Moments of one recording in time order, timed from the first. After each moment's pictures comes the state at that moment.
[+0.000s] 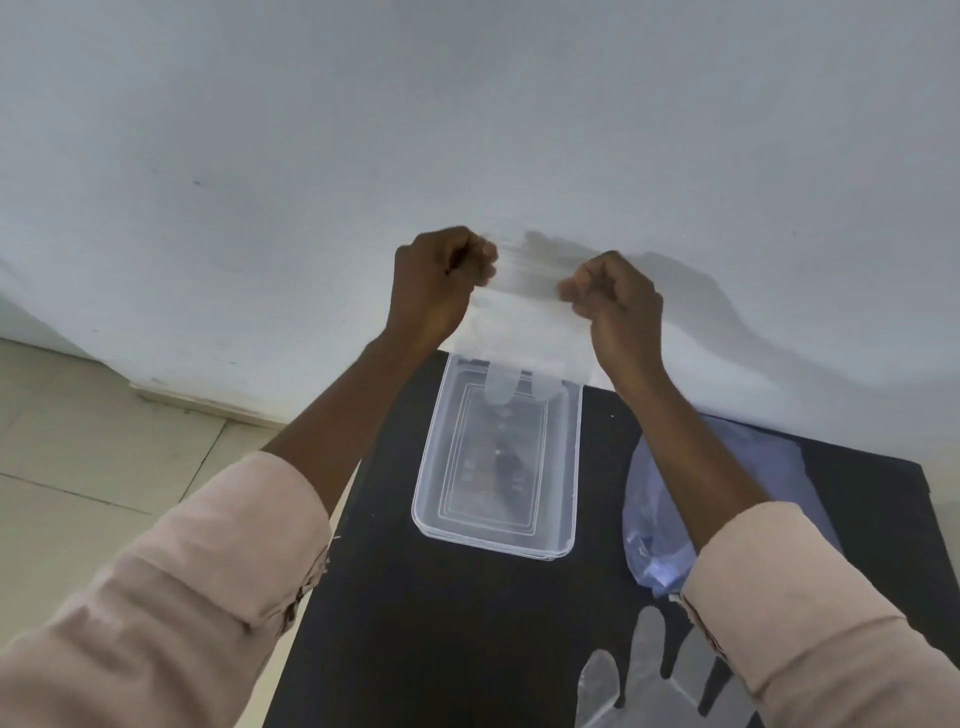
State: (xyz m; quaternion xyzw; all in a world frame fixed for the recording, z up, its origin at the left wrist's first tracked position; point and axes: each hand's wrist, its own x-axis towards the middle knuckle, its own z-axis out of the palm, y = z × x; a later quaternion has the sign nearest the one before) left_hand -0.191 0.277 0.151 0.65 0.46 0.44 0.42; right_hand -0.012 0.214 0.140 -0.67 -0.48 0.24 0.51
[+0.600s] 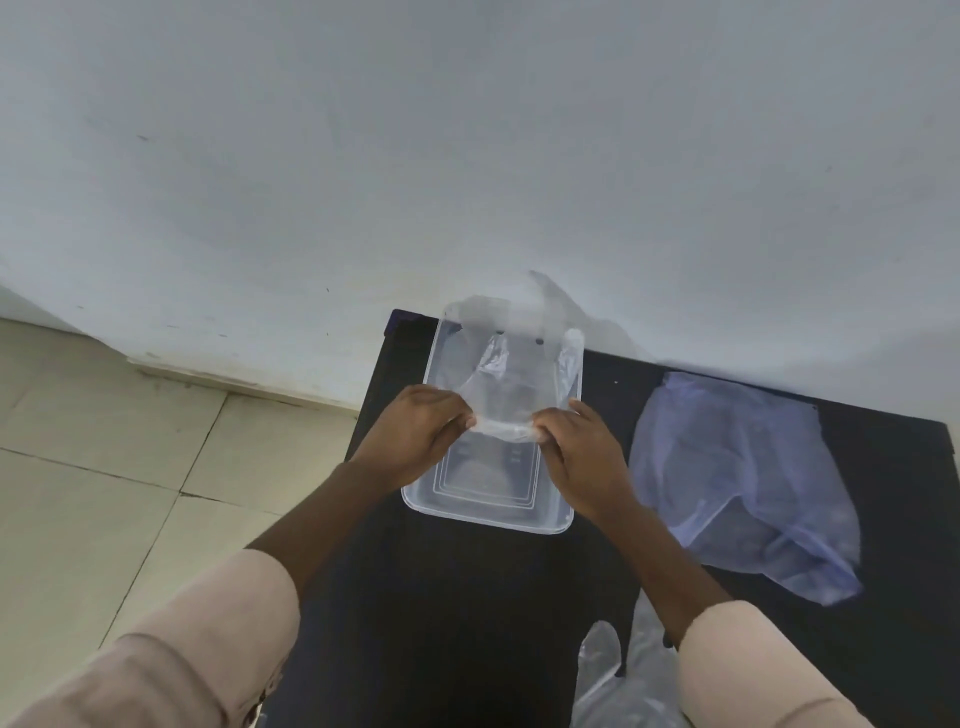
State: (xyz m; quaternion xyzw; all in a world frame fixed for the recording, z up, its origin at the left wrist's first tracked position) left_hand -0.236 0.198 0.006 0.89 0.35 0.15 0.24; right_hand -0.013 0.105 -0.006 -0.67 -0.70 0.15 0.19
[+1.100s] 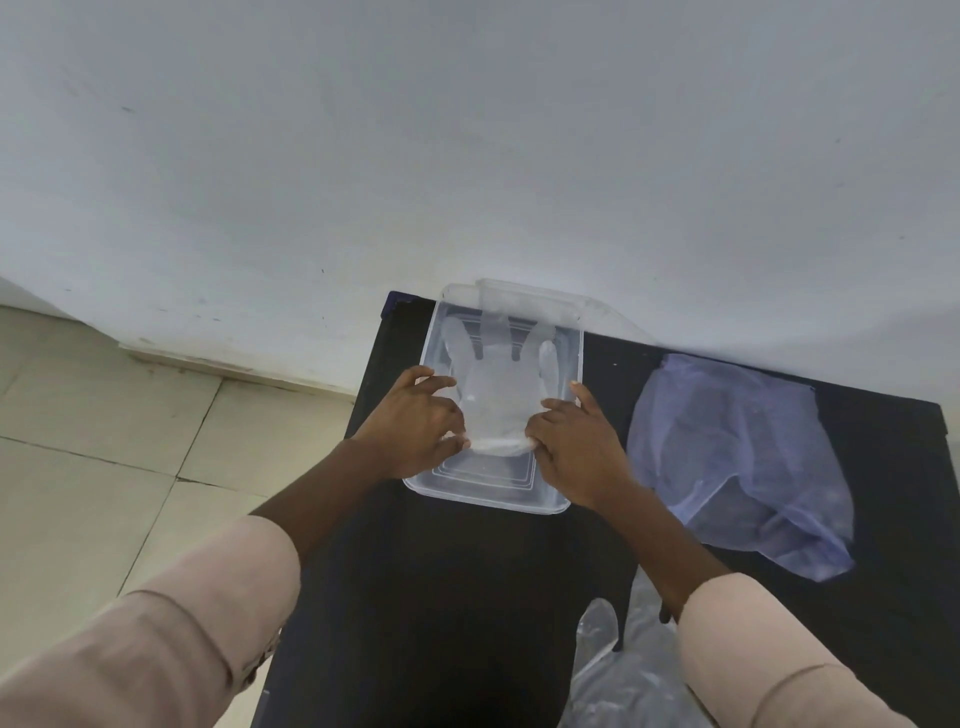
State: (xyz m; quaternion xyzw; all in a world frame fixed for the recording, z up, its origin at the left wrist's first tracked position) left_hand -0.240 0.197 -0.006 0.94 0.30 -0.06 0.15; right_hand -0.017 0.102 0.000 -0.64 -0.76 0.12 -0.02
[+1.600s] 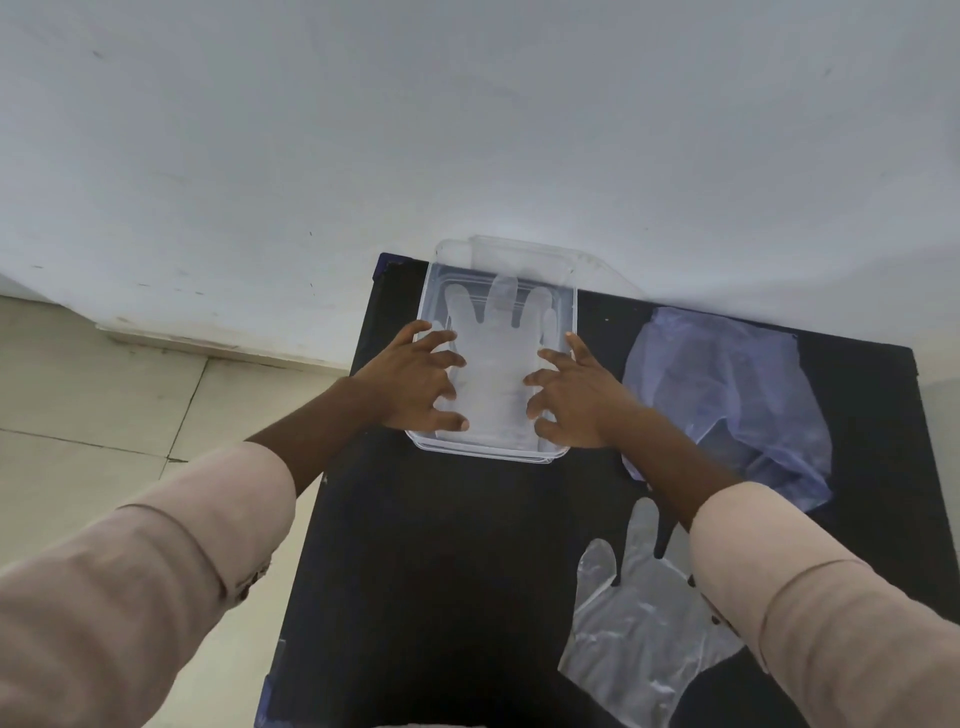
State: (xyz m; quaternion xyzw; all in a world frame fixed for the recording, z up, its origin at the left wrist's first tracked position) left_hand -0.245 0.206 -0.001 0.95 0.23 -0.17 0.10; right_hand -0.017 0.108 0.028 -0.56 -0.78 0.18 -0.22
